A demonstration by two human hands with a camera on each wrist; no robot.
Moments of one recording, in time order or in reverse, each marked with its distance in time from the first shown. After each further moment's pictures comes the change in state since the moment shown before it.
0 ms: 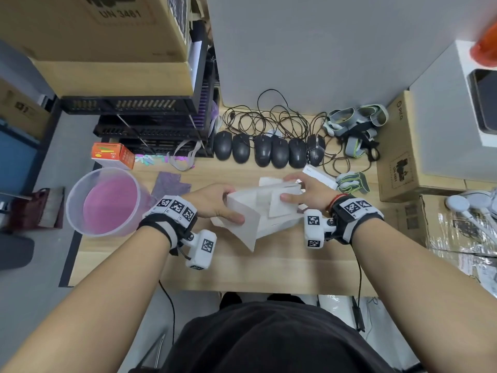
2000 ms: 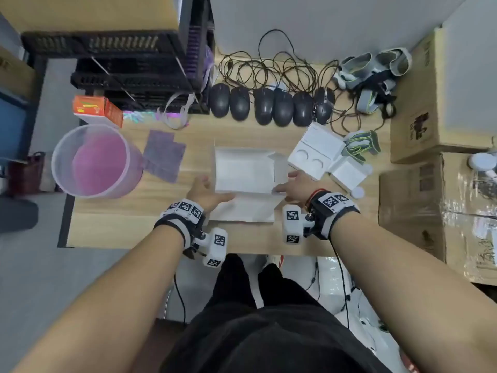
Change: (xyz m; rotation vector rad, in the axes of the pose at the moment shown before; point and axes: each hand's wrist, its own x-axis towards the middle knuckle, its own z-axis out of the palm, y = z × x) left_hand 0.021 -0.093 0.081 -0.297 0.494 -0.376; right_hand -0.022 0.027 0.074 0.152 0.085 0.433
